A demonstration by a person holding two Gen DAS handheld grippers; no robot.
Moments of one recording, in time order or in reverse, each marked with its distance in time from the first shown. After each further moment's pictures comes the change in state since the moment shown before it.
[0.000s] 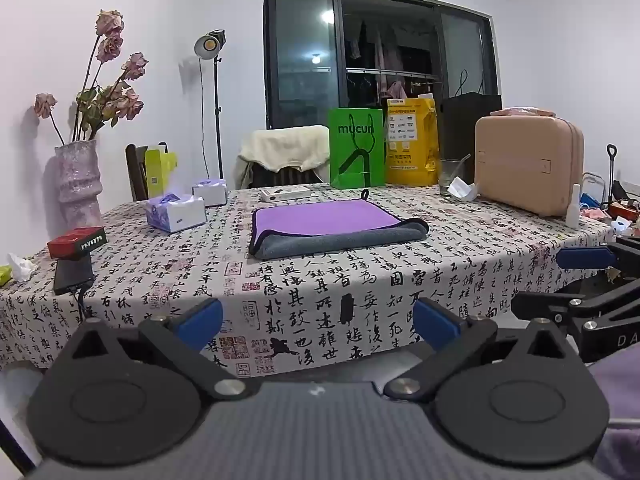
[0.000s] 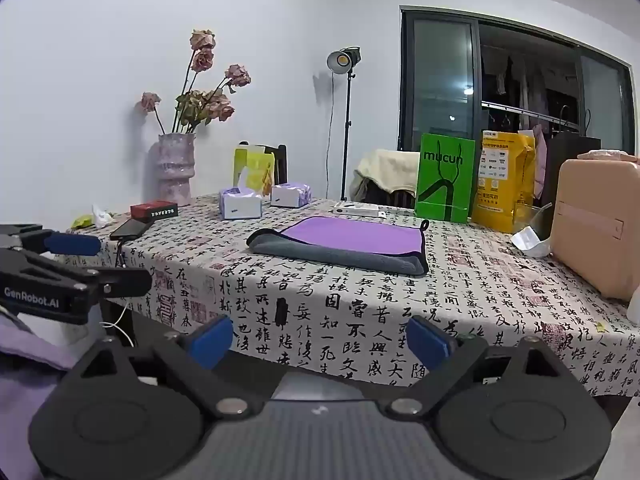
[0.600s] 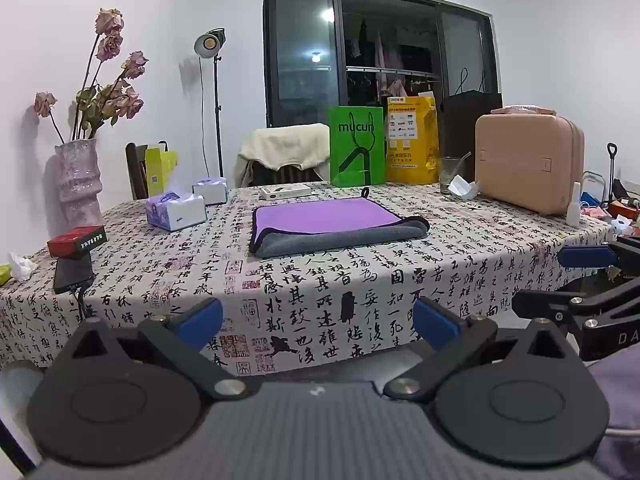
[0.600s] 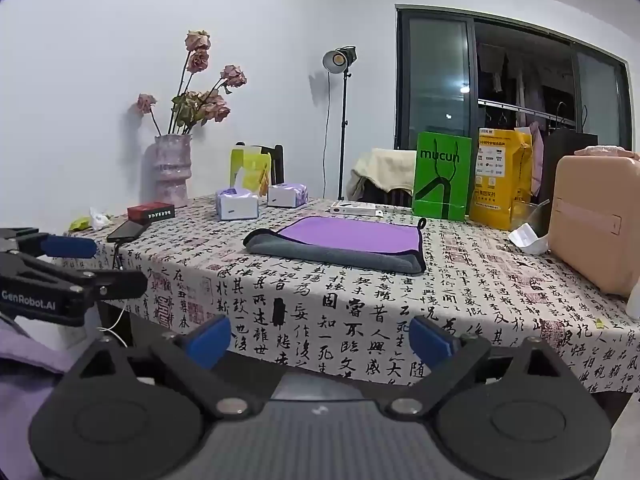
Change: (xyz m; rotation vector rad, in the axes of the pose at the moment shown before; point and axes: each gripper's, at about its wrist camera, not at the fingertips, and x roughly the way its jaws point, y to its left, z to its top) left arm -0.001 0.005 -0.001 0.001 0.006 -0.007; right arm 0.002 -0.001 -0.002 0.011 -0.007 -0.001
